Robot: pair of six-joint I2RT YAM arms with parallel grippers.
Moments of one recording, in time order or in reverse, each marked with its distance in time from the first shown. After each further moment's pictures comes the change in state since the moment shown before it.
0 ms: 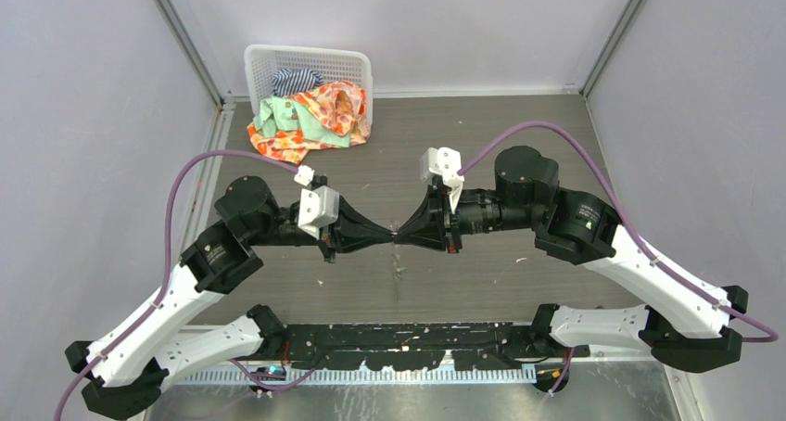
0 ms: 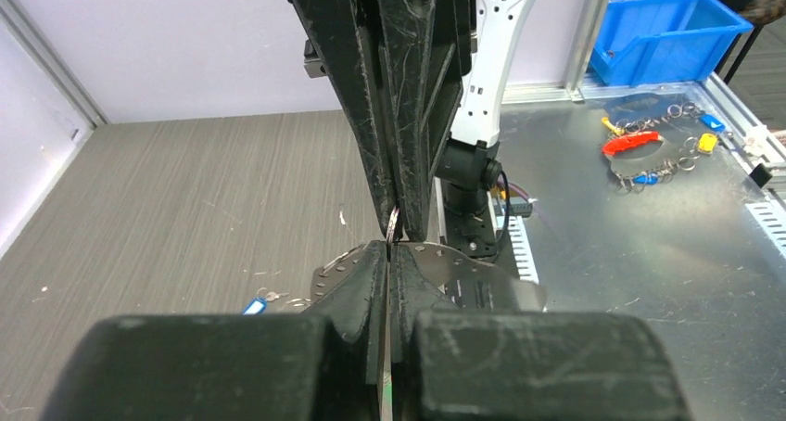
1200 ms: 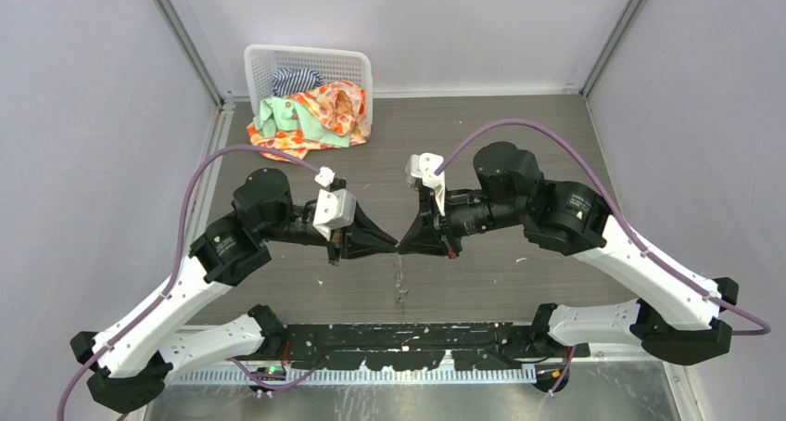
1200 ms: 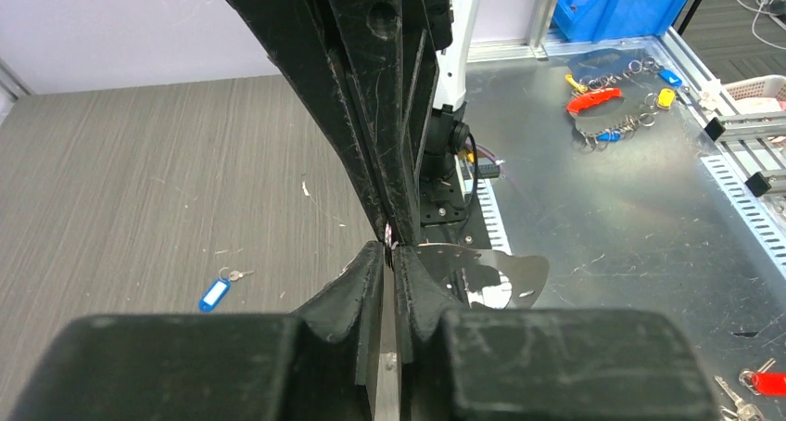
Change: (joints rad) left arm 0.000 0.064 0.035 -0.105 0.077 0.048; right arm 0.000 0.072 0.090 -0.209 -0.021 -0.004
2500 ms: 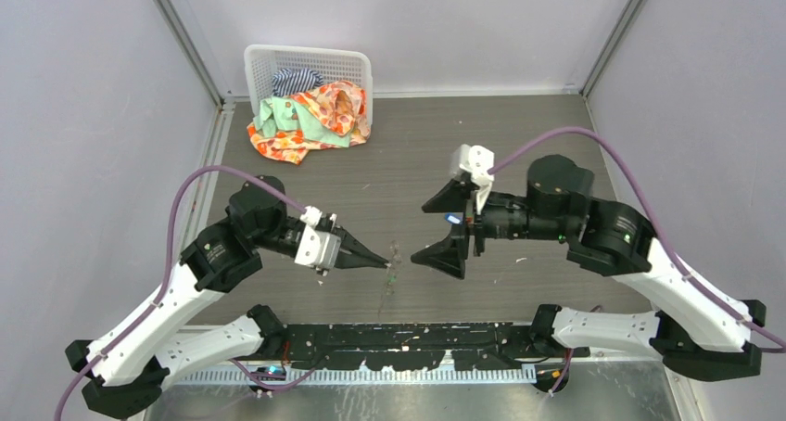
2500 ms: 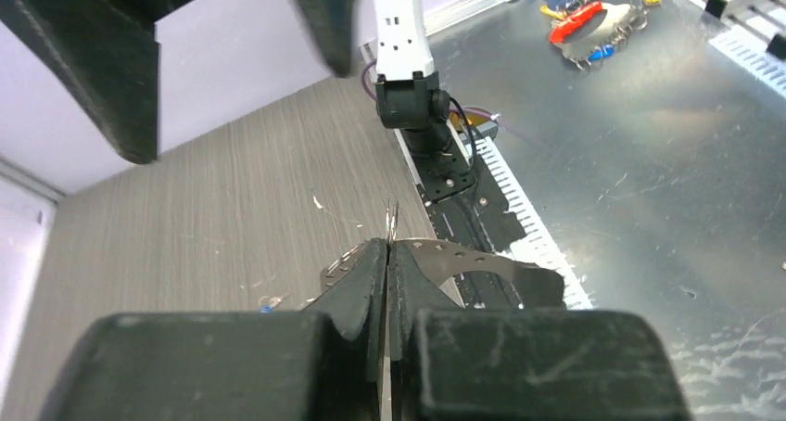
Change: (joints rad) left arm 0.001 -0.047 -0.015 -0.110 0.142 0.307; right arm 0.010 -0.144 -0.062 0.094 0.154 0.058
